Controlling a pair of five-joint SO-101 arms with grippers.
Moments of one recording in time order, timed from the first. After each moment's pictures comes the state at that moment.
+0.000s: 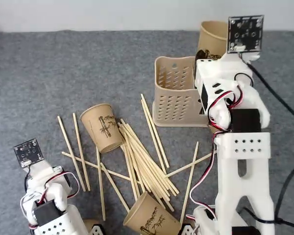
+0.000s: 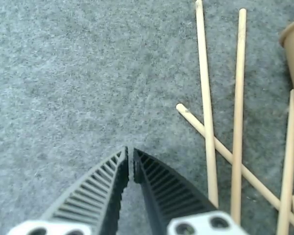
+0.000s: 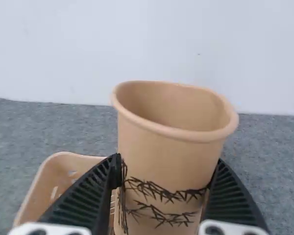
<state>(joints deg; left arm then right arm) -31.9 -103.3 97.1 72.0 7.5 -3.7 -29.4 17.1 43.0 0.5</state>
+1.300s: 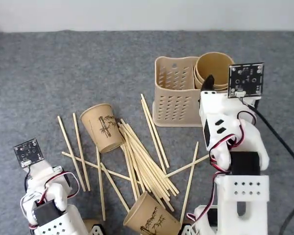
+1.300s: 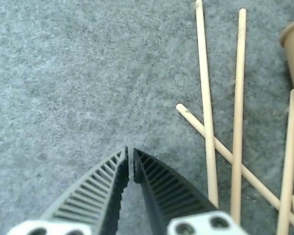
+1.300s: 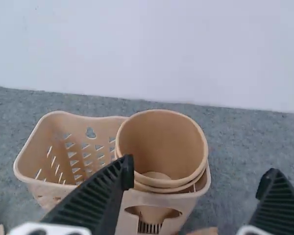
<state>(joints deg) -31.9 -103.3 97.1 72.0 7.5 -2.6 -52.7 38.3 44.8 3.6</state>
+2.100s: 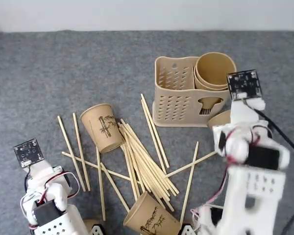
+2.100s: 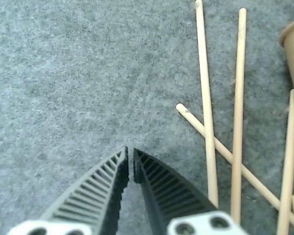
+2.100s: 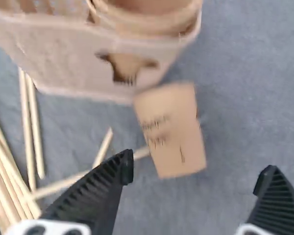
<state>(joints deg) -31.9 -103.3 97.1 72.0 7.5 8.1 -45.2 29.3 82.2 16.0</state>
